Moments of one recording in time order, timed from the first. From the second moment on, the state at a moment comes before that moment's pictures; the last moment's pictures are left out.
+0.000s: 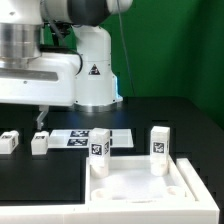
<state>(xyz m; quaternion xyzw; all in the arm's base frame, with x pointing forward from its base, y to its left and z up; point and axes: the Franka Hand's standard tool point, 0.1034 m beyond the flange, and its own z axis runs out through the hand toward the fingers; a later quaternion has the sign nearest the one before) 0.553 -0.152 0.110 1.00 0.02 -0.01 0.06</state>
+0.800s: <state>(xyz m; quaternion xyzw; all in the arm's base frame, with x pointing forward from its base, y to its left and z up) 0.465 -0.158 0.054 1.00 -0.04 -0.05 0.03</state>
